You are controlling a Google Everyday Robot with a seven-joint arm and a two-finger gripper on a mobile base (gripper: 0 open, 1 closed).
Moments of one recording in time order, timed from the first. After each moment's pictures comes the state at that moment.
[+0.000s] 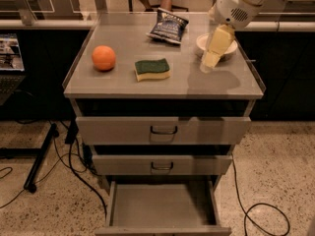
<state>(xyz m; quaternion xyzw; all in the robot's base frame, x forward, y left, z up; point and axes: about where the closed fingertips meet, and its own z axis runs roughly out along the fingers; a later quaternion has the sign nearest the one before) 0.632 -0.134 0.961 -0.63 0.74 0.02 0.24</state>
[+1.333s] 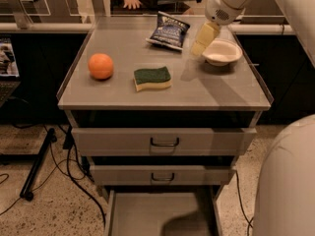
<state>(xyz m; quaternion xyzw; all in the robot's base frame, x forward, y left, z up) 0.730 -0.139 0.944 -0.57 0.76 -0.02 0.30</state>
